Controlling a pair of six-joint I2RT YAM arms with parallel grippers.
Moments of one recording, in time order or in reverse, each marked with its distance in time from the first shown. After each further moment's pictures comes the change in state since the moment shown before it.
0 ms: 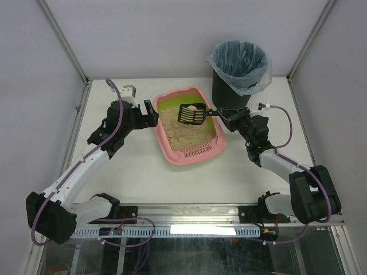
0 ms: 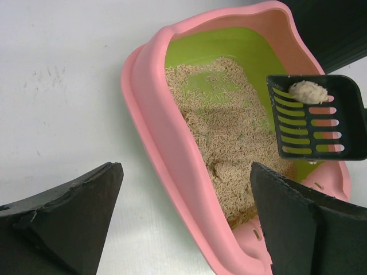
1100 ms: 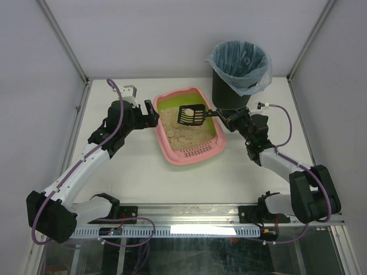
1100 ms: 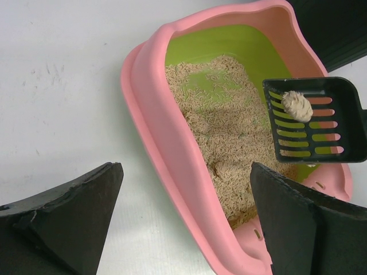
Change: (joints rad) left arm 0.000 0.008 0.000 0.001 0.002 0.000; right arm 0.003 0.003 0.019 -0.041 -0.019 -0.015
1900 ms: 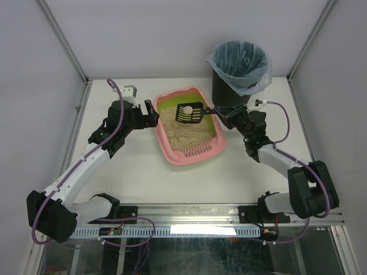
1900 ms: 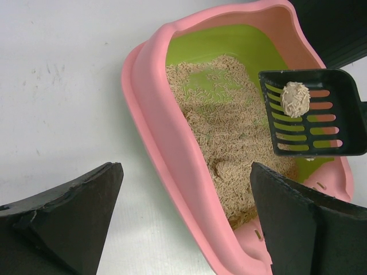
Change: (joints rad) left arm 0.000 0.005 0.000 0.000 -0.002 0.000; right arm 0.008 0.043 0.054 -0.018 -0.008 0.013
